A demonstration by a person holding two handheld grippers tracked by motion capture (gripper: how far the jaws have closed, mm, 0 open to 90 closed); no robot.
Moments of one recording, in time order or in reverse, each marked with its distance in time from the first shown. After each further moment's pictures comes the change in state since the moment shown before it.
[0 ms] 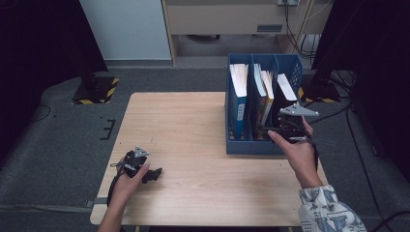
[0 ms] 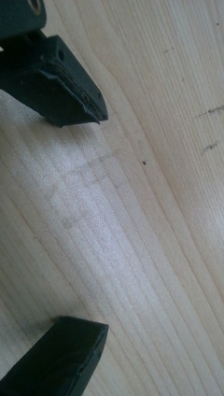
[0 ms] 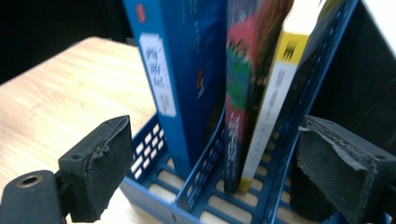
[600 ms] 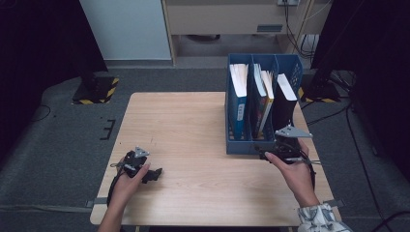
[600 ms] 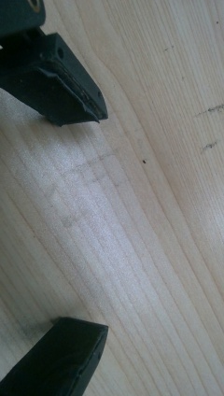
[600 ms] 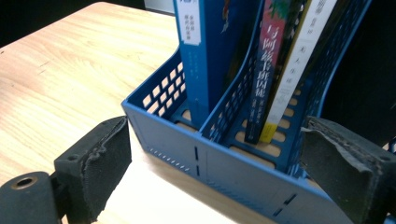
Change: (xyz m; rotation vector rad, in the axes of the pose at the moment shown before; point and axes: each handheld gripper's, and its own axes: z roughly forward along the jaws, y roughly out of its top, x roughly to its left) left arm 0.000 0.000 0.000 -0.002 -0.002 0.002; right arm 0.017 -0.055 -0.004 0.058 0.026 -0.011
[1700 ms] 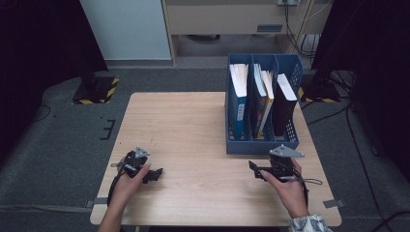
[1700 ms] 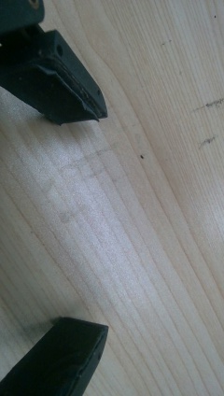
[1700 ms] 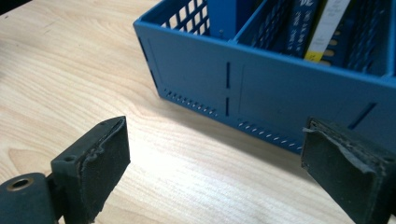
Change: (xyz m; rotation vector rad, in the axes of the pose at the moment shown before) left arm -0.001 0.000 0.001 -0.005 -0.008 0.004; right arm 0.016 -0.062 0.014 0.051 0.042 0.040
